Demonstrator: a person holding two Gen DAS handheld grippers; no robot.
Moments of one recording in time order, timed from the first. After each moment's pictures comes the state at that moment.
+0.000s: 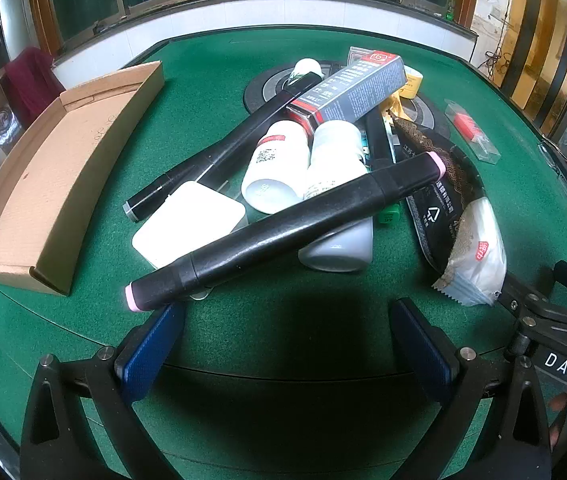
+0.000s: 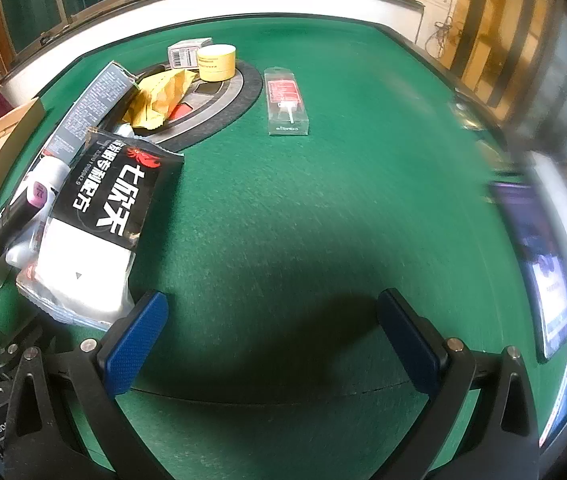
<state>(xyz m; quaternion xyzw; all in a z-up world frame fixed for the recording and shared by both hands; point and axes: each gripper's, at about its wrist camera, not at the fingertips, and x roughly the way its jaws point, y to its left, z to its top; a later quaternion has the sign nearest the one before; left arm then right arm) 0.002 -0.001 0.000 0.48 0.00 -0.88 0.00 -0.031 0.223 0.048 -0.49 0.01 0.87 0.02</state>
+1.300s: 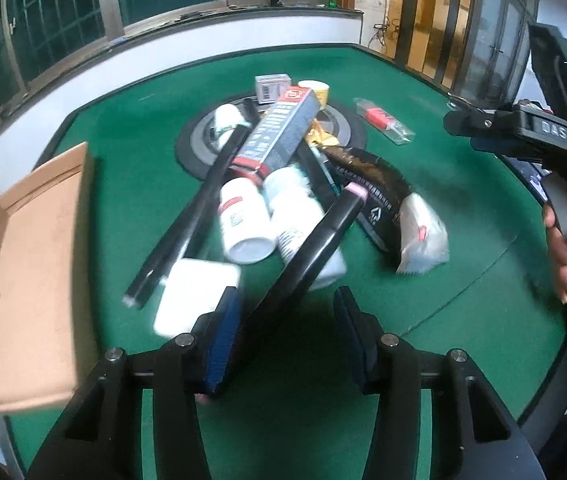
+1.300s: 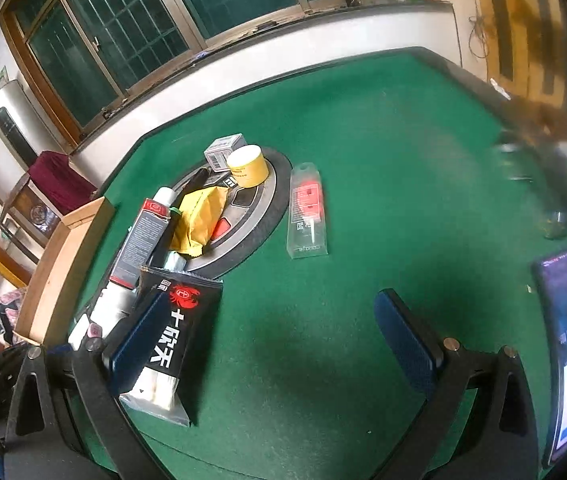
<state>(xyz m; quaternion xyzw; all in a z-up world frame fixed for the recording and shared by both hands) -0.006 -0.016 0.038 0.44 -0.10 -0.87 -0.19 -0.077 0.280 0.090 -0.40 0.15 0.90 -0.12</state>
